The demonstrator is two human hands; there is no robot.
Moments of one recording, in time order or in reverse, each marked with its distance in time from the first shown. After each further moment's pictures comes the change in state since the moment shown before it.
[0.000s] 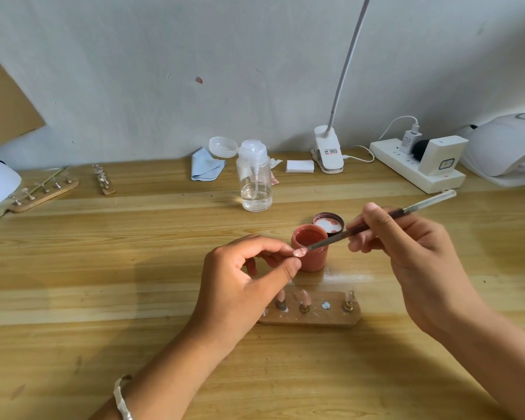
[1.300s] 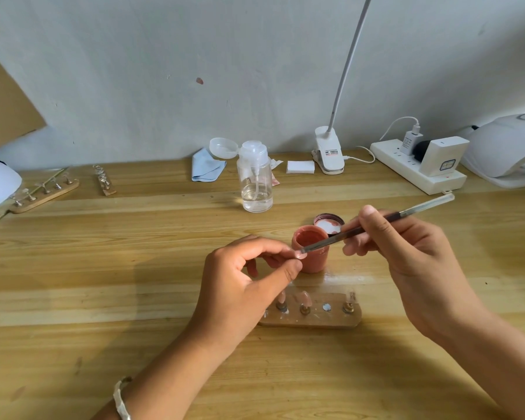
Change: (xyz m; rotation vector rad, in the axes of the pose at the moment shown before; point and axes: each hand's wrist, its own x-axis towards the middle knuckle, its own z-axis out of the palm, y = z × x) left_hand 0.001 0.000 0.000 0.005 -0.002 0.028; right_hand -0.002 -0.001 0.002 -0.011 -0.069 -0.035
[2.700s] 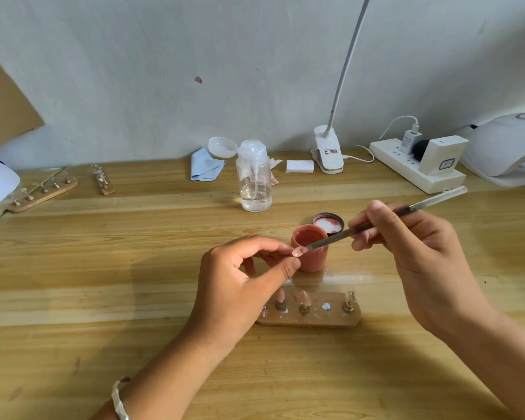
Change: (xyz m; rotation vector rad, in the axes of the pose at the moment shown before) left_hand 0.000 0.004 -0.001 0.019 0.017 -0.014; right_hand 0.002 0.000 -0.004 0.001 0.031 -0.074
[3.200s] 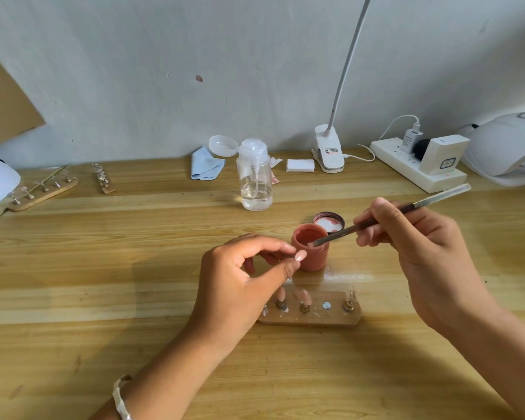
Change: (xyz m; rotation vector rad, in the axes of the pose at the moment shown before) left_hand -0.001 -0.002 0.001 -0.023 0.006 0.008; right_hand 0.003 0.000 -0.002 -0.020 0.050 0.050
